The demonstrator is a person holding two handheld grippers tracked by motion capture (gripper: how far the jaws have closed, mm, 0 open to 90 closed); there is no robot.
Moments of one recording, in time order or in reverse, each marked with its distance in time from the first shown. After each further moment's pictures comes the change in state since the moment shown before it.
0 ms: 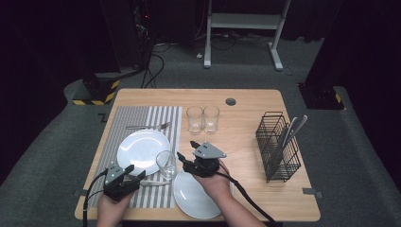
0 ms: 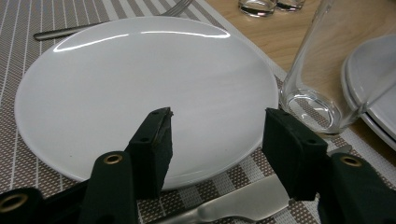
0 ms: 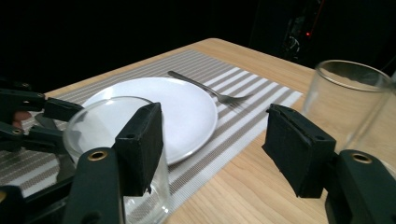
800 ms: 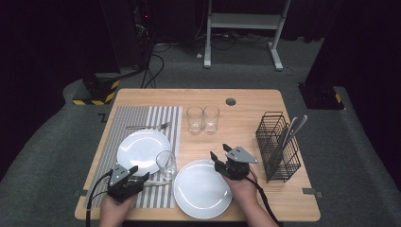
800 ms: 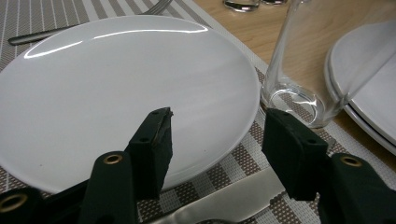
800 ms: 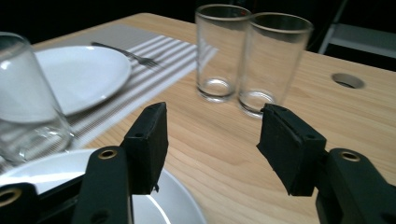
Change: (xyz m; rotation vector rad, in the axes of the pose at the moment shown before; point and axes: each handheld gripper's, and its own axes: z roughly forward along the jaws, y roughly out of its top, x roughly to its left) left arm -0.011 0.000 0.005 0.012 -0.026 0.044; right arm -0.060 -0.047 -0.050 0.048 -0.202 0.058
